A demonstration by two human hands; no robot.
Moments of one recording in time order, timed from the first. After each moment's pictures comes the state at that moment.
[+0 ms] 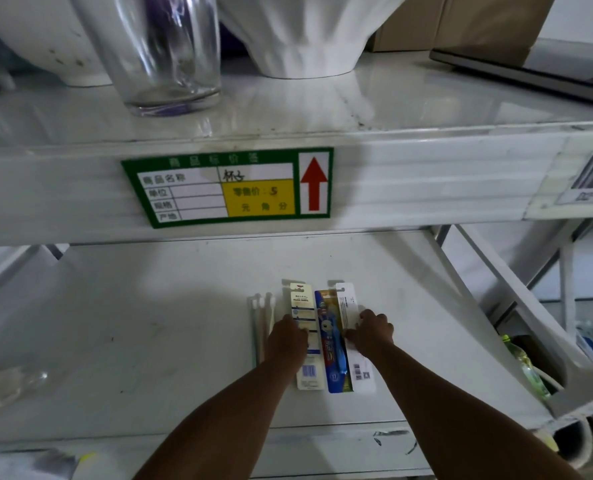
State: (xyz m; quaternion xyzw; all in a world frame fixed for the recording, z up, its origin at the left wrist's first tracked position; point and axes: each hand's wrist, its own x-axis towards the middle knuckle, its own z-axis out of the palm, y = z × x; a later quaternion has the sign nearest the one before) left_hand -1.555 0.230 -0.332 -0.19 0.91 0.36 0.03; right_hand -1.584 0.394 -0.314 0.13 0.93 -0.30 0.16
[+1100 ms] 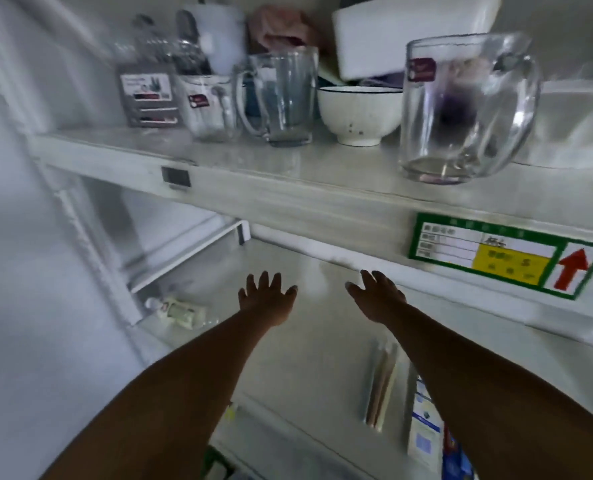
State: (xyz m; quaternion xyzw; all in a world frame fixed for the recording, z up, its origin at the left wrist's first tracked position) left_hand -1.466 -0.003 -0.179 -0.37 0.92 0.14 0.03; right_hand -1.603 0.168 -0.173 -0.26 0.95 -0.15 0.11
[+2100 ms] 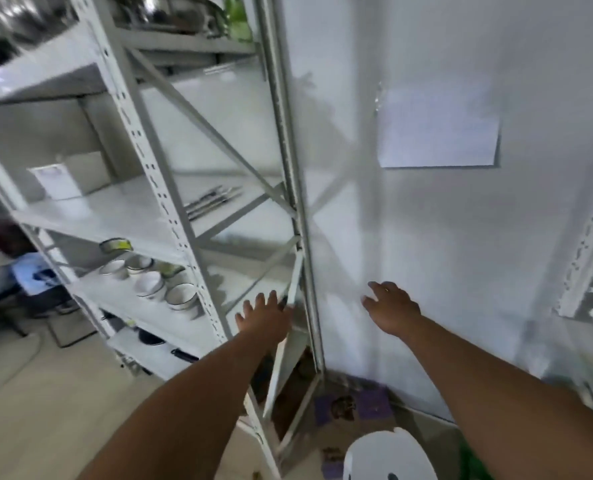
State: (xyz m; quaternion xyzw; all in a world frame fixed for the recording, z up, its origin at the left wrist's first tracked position) left_hand -0.910 0.161 -0.153 -0.91 0.39 0.11 -0.08; right_hand -1.110 0.028 -0.157 -0.83 0.50 -0.07 0.24
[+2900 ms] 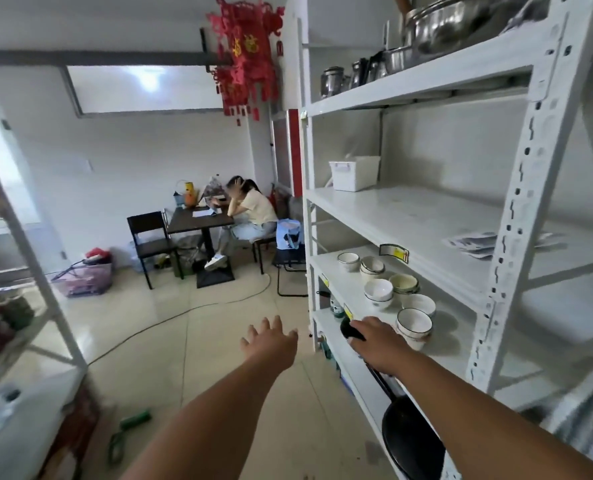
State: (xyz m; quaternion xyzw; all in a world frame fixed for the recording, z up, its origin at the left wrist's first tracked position) left_hand -0.641 0.507 -0.139 -0.99 -0.01 0.05 -0.16; right_hand -0.685 0.298 -0.140 -0.98 0.05 0.04 0.20
